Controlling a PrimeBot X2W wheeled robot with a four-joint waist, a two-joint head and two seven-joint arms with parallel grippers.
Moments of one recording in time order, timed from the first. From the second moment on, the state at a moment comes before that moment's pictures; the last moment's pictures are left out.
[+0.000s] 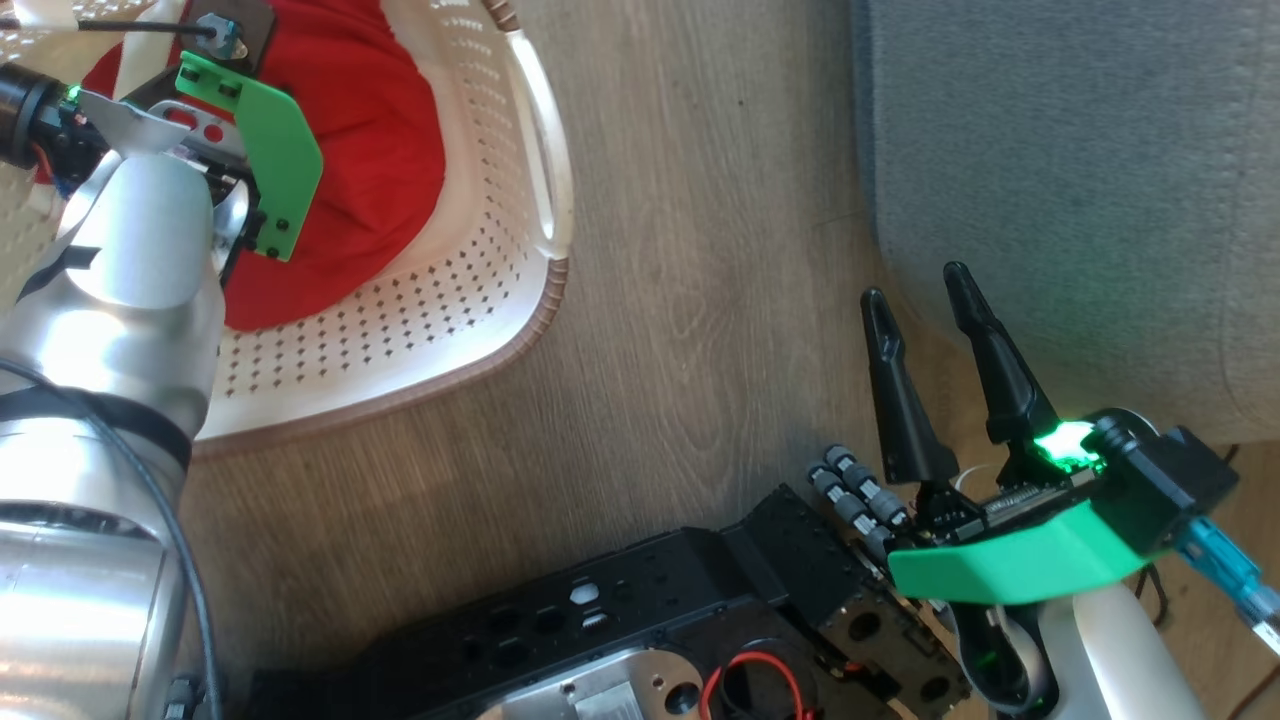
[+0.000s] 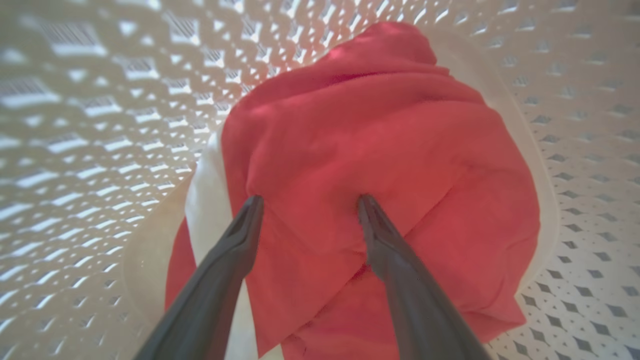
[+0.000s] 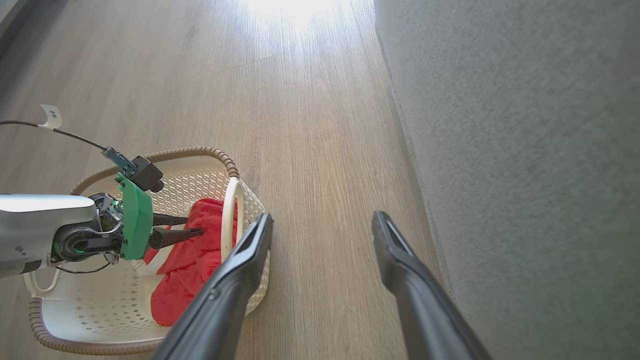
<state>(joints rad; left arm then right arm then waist) -1.19 0.16 -0.36 1.30 0.06 -0.03 0.00 -0.09 -0.04 0.22 -0.14 0.35 0.13 -0.26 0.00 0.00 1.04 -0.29</state>
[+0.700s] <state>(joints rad) -1.19 0.19 -0.39 1.30 0.04 0.00 0.06 -0.03 -0.04 0.22 -0.21 0.28 0.13 -0.26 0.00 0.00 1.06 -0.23</state>
